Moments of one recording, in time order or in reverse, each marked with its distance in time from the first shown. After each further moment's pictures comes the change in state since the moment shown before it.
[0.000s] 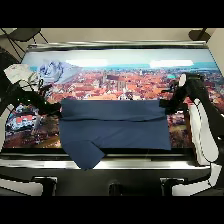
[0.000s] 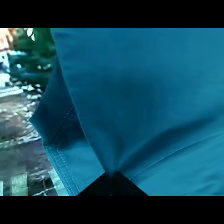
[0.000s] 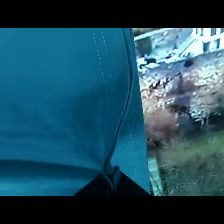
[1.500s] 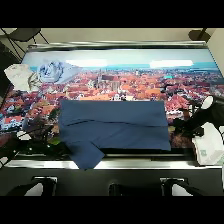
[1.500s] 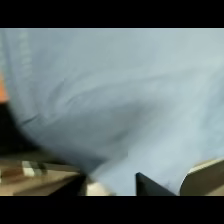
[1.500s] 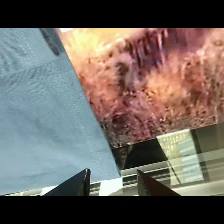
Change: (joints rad) left arm 0.058 0.560 -0.986 -0.286 0.249 0.084; right arm -0.215 0.386 -0.476 0.066 -0.031 -0.059
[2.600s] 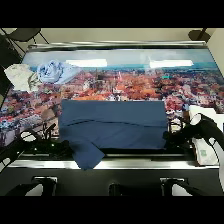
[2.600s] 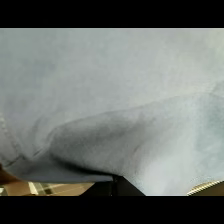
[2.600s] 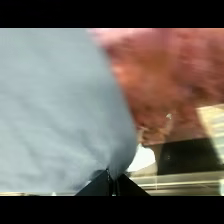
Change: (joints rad) left arm -0.077 0.003 -0.011 -0.001 0.111 -0.023; right arm 0.000 0.000 -0.299 0.163 -0.177 -0.068
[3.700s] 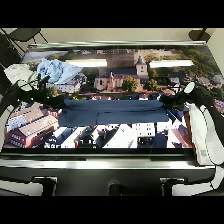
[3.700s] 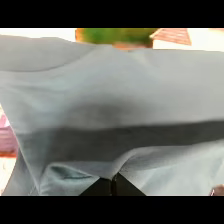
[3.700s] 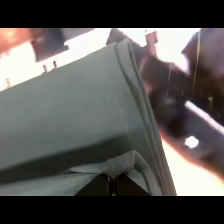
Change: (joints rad) left arm -0.002 -0.550 0.982 0.136 -0.107 -0.033; right arm 0.124 -0.350 0.620 -0.004 -0.238 0.117
